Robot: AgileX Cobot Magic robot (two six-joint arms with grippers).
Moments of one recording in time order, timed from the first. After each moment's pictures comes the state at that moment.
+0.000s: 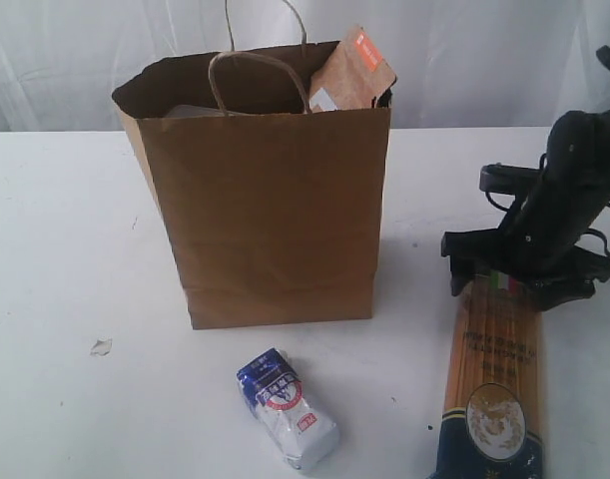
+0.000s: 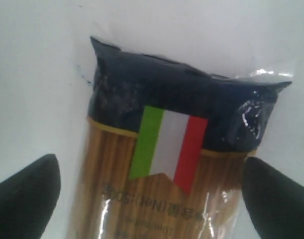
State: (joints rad) left arm -0.12 0.02 -0.25 -0.21 0.62 0.21; right arm 0.12 1.90 -1.14 0.06 0.67 0.23
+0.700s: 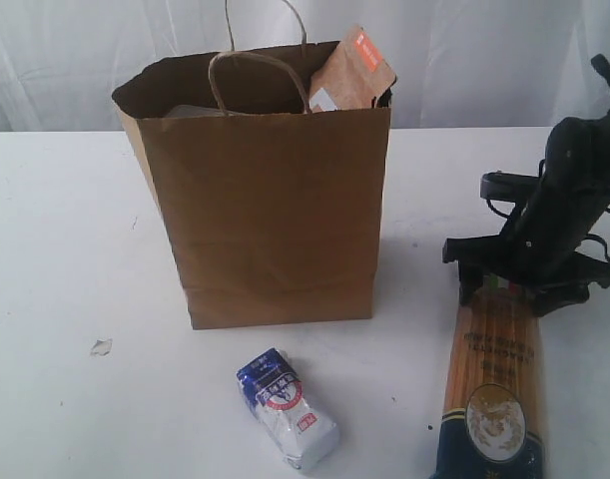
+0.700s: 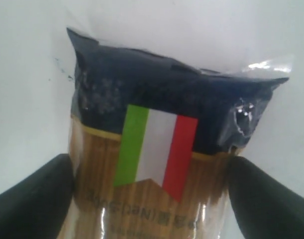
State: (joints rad) left arm -0.12 0.02 -0.25 -0.21 0.62 0.21; right arm 0.12 1.93 -1.14 0.06 0.70 0.22
